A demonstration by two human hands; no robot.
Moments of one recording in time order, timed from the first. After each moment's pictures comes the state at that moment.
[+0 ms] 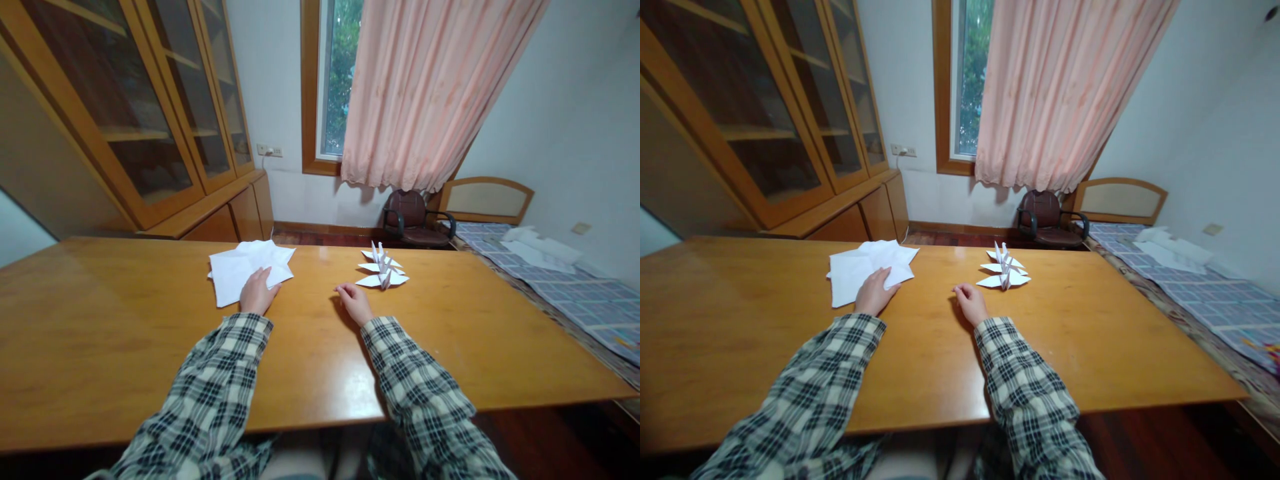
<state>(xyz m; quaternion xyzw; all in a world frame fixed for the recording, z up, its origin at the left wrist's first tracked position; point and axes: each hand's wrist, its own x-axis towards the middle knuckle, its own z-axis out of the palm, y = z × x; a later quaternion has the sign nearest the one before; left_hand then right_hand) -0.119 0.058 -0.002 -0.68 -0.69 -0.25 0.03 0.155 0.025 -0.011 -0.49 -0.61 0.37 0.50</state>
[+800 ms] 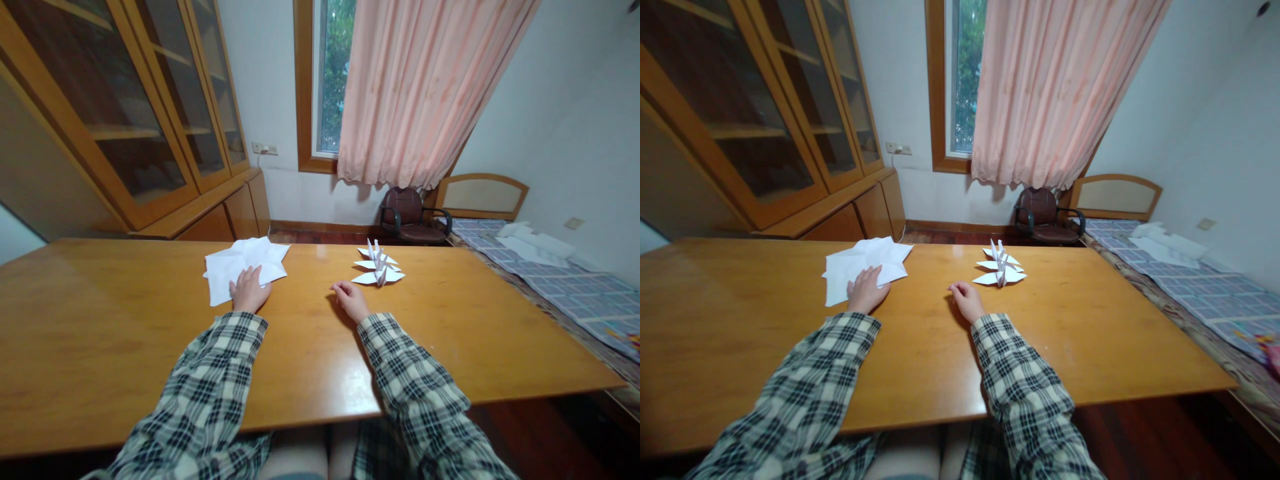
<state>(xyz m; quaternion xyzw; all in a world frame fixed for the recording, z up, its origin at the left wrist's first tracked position) -0.119 0.058 0.002 -0.63 -0.76 -0.19 -0.01 0.156 0.025 -0.012 -0.48 -0.60 0.41 0.50</state>
